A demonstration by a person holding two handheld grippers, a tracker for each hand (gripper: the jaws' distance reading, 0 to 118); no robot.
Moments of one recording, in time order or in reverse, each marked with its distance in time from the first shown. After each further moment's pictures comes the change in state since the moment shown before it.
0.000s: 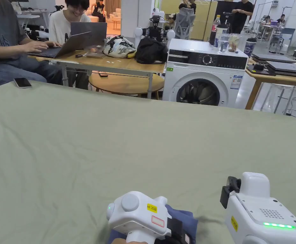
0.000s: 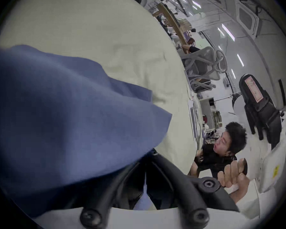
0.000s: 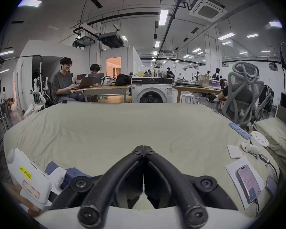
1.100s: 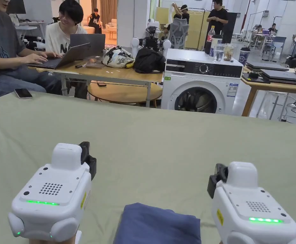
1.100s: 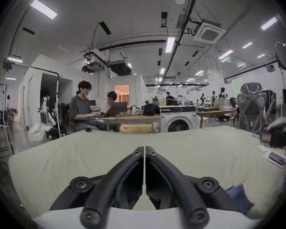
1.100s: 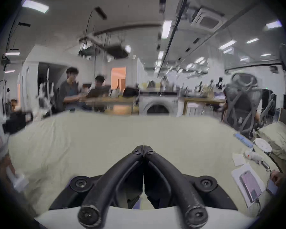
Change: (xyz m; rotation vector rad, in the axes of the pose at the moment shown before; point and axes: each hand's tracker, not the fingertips) left arm 0.041 -0.077 0.211 1.232 0.809 -0.624; right arm -0.053 0.023 0.030 0.071 0.051 0.009
